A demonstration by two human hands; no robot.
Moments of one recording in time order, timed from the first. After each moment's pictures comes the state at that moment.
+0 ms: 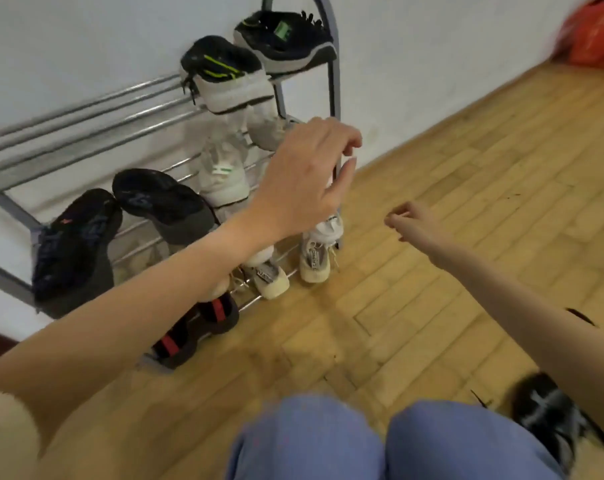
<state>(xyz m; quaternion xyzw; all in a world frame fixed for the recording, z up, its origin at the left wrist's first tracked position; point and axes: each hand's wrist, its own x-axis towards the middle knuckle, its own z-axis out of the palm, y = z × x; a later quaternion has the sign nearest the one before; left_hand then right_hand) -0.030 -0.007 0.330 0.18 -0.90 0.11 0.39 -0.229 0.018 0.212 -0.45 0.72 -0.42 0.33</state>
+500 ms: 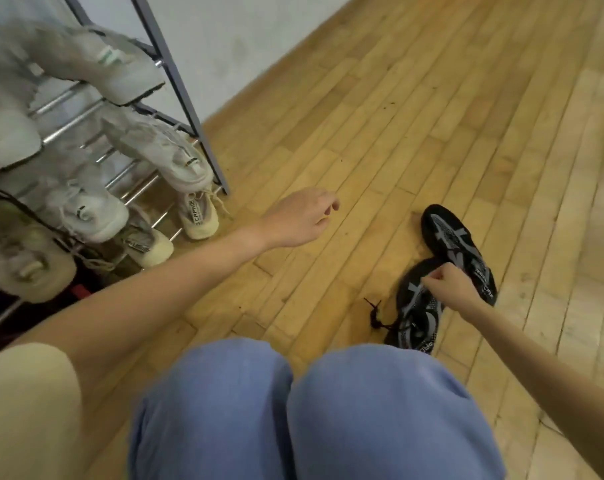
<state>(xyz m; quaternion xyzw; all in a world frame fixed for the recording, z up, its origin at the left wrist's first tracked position) -0.186 0.031 0.134 0.15 -0.97 -0.17 0.01 -0.368 0.266 0.041 -0.21 0.90 -0.18 0.33</state>
